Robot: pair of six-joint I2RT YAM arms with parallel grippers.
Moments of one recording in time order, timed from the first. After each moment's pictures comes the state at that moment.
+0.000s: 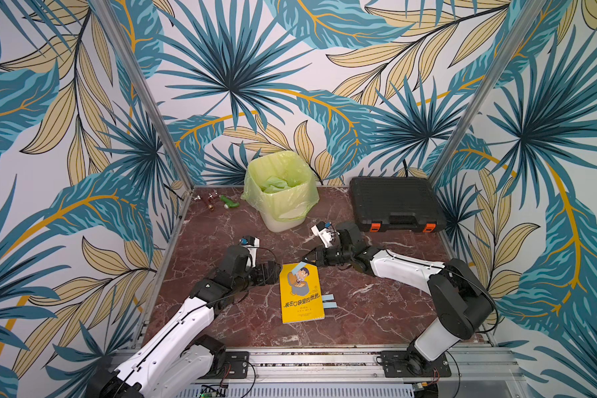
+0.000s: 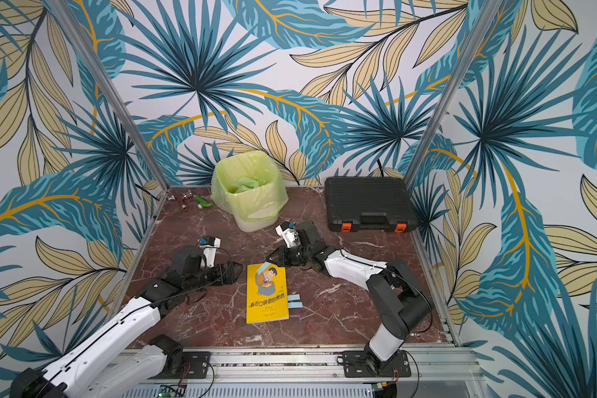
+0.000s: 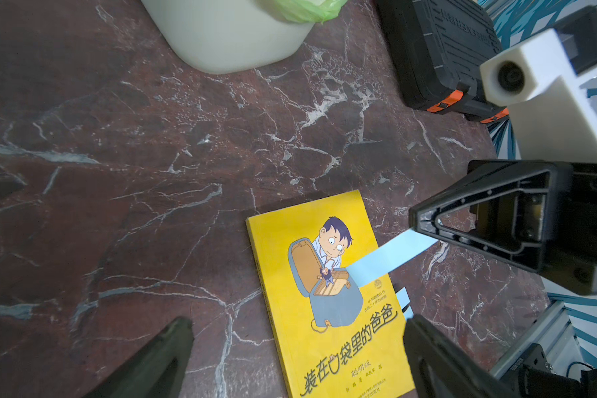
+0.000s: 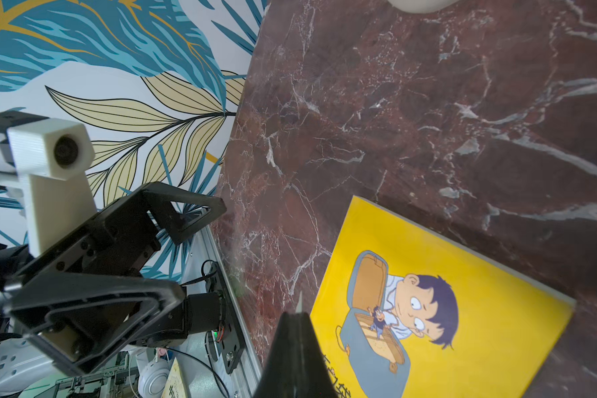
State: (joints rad) left arm -0.41 0.90 0.59 -0.38 0.20 -0.53; right arm 0.59 1.66 0.95 0.08 -0.65 0.65
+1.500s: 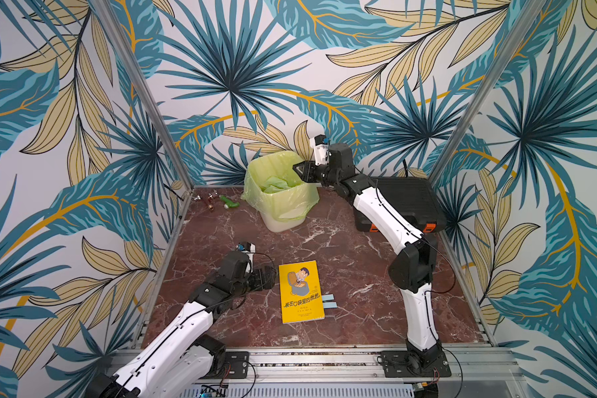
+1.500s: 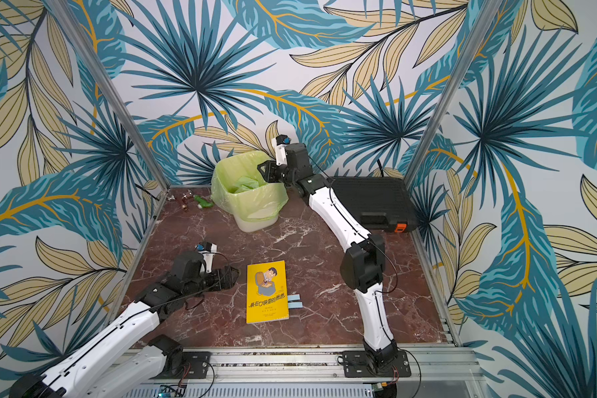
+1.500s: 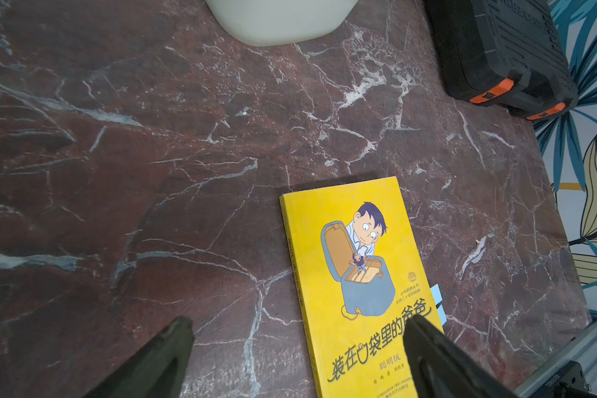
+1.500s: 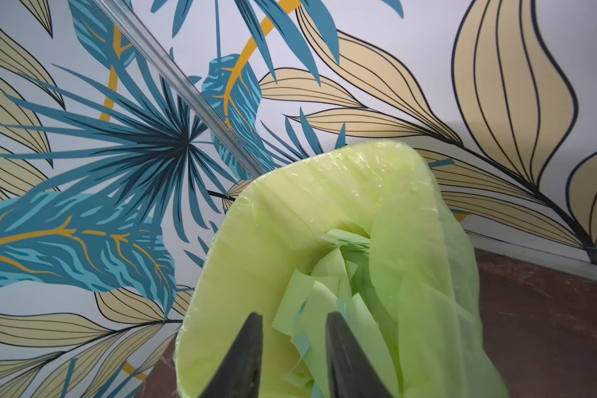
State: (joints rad) left arm -0.42 0.88 0.54 -0.42 0.13 -0.54; right arm 0.48 2.17 2.23 -0.37 -0.30 0.42
